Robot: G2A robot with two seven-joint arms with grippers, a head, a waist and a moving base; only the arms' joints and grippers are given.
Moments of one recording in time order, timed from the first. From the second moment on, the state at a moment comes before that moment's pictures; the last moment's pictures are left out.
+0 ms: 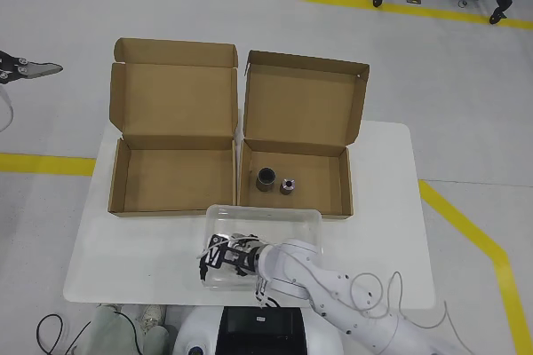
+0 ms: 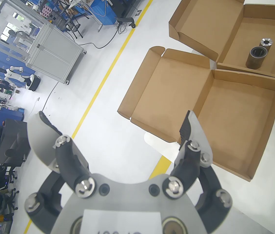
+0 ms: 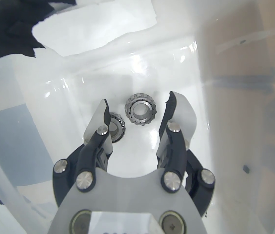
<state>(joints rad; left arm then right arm) 0.47 -0.15 -1.01 -1.52 0.83 -0.88 -0.12 -1.09 -1.39 0.54 -1.59 -1.35 -0.33 0.86</state>
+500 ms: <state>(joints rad) 0.47 -0.15 -1.01 -1.52 0.83 -0.88 -0.12 -1.07 -1.42 0.53 -1.55 -1.36 -0.31 0.89</state>
